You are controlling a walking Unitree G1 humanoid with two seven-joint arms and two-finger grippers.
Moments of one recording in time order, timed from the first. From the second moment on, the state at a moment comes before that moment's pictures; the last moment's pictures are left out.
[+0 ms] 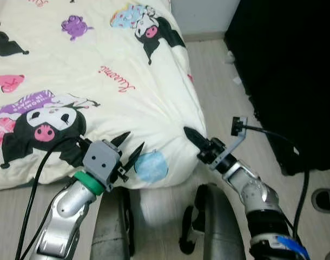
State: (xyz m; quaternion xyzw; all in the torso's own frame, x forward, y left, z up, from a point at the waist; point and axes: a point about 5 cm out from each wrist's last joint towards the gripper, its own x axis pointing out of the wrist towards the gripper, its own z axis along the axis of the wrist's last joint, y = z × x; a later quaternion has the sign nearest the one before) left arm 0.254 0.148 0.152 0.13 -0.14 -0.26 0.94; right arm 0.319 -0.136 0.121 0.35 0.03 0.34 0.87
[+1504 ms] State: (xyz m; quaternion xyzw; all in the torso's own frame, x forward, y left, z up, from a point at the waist) left arm 0.262 0.147 0.153 0.15 -0.14 -0.27 0.94; right arm 0.300 -0.201 0.095 0.12 0.18 0.19 0.96
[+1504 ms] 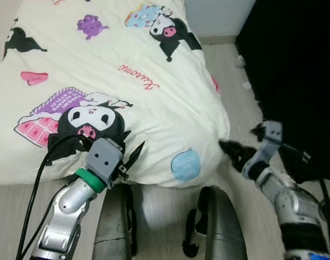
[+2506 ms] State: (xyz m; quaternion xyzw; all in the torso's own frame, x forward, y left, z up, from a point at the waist) left arm 0.311 0.164 0.133 0.02 -0.07 -0.03 1.00; right arm 0.311 -0.169 0.157 0.03 -0.03 0.15 0.99
